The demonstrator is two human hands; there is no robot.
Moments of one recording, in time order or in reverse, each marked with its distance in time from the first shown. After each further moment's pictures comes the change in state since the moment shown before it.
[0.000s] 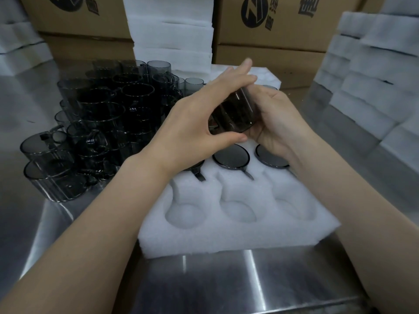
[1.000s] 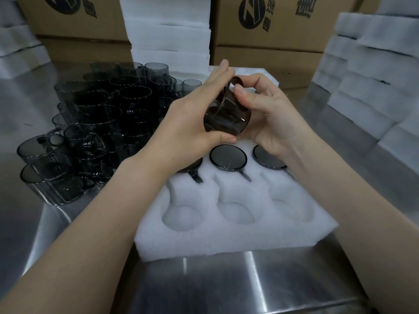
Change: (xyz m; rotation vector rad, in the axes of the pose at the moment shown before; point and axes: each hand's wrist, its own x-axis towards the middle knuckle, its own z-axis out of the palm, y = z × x) left_hand 0.003 -0.003 -0.001 0.073 0.012 -0.131; right_hand -0.002 0.000 -0.007 0.067 -0.063 -0.044
